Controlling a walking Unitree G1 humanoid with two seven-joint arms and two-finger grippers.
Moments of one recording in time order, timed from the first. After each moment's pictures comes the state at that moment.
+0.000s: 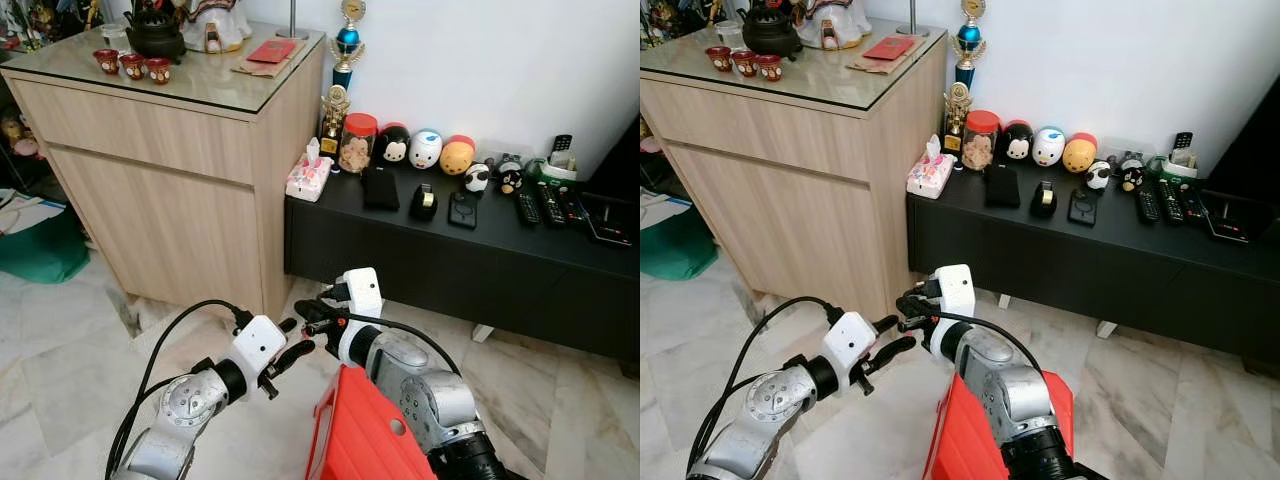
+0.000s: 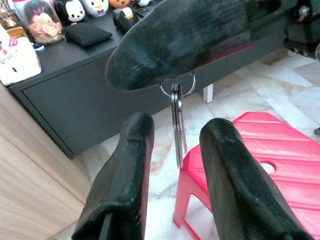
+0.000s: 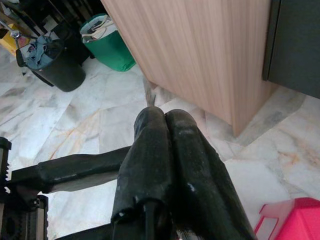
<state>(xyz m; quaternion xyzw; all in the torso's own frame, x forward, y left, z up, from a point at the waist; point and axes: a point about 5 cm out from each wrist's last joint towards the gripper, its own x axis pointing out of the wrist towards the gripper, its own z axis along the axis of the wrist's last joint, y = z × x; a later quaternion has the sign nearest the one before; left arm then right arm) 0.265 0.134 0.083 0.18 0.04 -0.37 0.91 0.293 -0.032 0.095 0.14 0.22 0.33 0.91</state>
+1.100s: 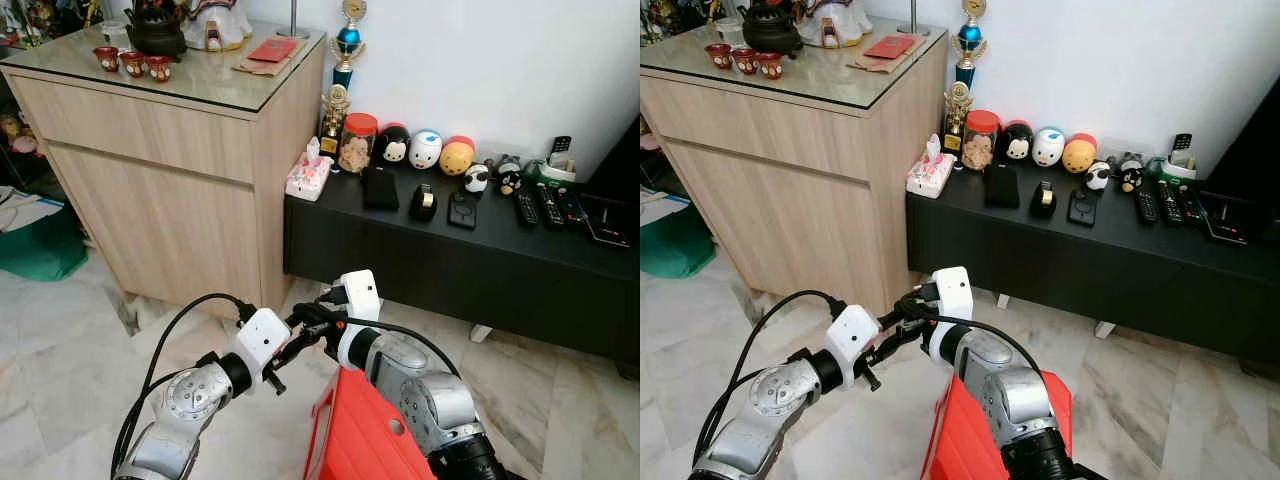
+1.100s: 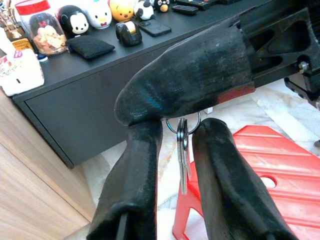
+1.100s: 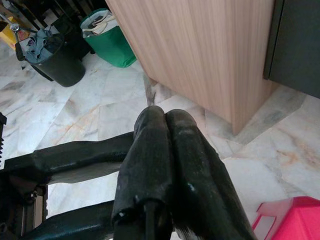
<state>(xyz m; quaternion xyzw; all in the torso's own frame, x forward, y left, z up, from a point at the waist) 0.268 0.128 0.091 0.17 0.02 -0.37 0.92 0.291 -0.031 0.094 0.14 0.22 0.34 0.90</state>
